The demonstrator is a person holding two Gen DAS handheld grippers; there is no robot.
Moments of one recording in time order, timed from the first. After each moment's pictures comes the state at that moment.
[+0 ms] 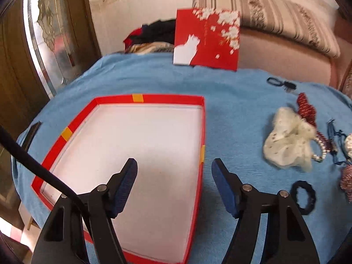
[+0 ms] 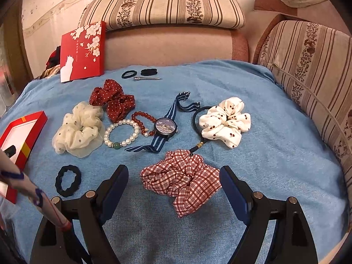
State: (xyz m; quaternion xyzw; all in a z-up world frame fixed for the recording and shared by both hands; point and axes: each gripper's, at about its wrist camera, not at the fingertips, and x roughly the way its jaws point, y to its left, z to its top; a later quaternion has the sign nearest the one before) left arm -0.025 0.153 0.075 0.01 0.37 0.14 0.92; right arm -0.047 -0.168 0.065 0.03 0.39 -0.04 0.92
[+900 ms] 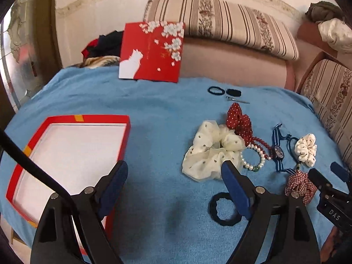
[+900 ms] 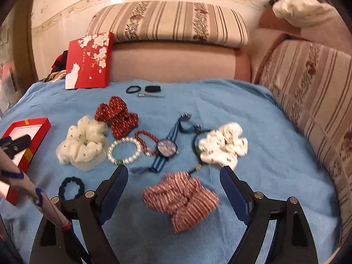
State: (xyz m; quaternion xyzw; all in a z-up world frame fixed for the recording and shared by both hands) left arm -0.004 0.074 0.101 -0.02 0.37 0.01 0.93; right arm -0.041 -0.161 0.088 0.01 0.34 -0.03 0.94
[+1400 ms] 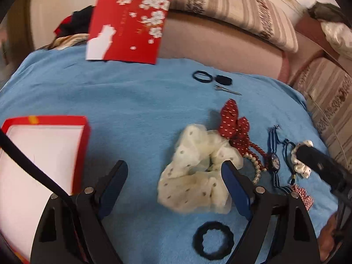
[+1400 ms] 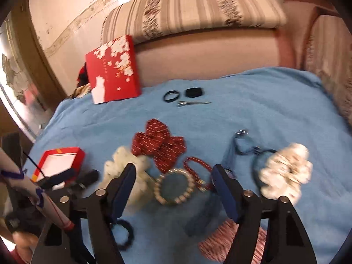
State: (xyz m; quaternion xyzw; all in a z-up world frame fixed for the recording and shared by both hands) left arm 0.077 0.065 0.073 -0.05 0.44 -0.07 0.90; right arm 0.054 -0.146 0.097 0.12 0.39 0.11 0.91
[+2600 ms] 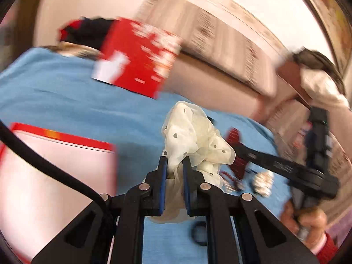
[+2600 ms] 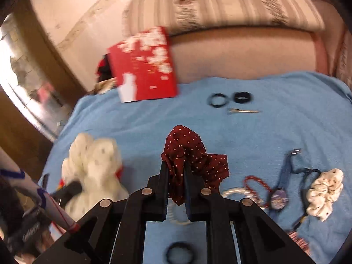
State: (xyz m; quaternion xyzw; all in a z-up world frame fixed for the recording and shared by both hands) left arm 0.034 0.176 0.152 -0.16 0.36 -0.10 0.91; right arm 0.095 -0.064 0.145 0.13 0.42 0.17 0.88
